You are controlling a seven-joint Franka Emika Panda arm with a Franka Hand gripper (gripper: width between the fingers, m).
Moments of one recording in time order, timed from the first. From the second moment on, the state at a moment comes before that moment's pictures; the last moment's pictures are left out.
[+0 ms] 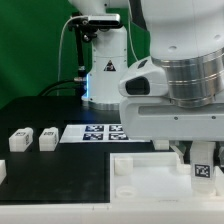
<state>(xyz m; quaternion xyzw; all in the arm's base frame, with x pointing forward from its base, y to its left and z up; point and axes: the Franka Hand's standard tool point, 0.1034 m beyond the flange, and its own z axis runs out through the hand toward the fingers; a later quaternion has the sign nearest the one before) 0.632 0.106 0.074 -0.94 0.31 0.10 0.09</state>
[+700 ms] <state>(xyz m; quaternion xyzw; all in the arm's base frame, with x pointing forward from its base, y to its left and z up) 0.630 0.108 0.073 -0.75 0.64 0.12 0.09</state>
